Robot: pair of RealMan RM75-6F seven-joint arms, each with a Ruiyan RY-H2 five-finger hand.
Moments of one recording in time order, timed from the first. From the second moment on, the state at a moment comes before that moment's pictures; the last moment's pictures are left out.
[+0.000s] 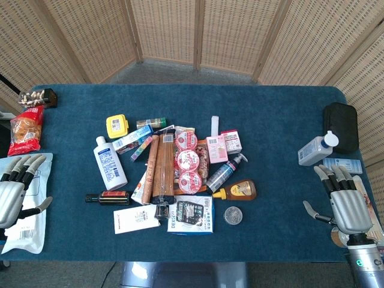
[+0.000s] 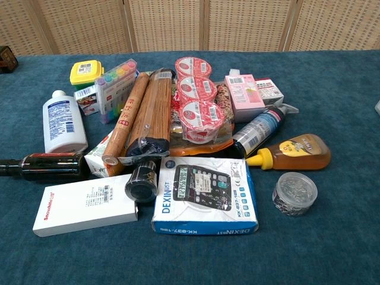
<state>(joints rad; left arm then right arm) -0.17 -0.97 -0.02 -1.81 1.51 1.45 -0.03 0.14 -1.11 0.08 -1.62 -1.55 1.45 -0.05</state>
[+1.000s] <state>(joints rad) -0.36 -1.21 -0.16 -1.74 1.32 1.22 0.07 0.10 -1.09 0.05 -1.65 -1.55 1.49 -0.05</state>
